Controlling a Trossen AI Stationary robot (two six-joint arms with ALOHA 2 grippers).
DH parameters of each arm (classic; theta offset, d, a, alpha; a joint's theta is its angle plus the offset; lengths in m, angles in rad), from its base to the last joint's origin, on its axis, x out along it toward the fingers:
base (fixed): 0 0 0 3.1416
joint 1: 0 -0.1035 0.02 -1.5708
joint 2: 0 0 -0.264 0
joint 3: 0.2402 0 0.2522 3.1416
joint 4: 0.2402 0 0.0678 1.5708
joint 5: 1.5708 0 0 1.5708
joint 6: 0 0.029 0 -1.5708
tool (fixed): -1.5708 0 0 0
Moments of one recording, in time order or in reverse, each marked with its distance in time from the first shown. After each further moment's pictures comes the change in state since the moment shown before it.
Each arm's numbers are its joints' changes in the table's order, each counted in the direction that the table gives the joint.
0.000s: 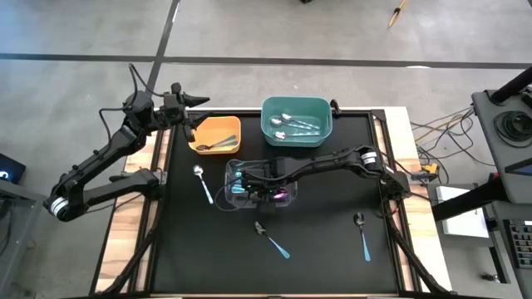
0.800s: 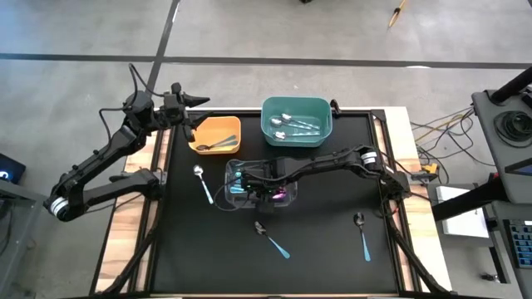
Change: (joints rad) left arm 0.000 0.000 0.000 0.001 -0.001 0.000; right arm 0.000 0.000 -0.008 -0.033 0.003 0.000
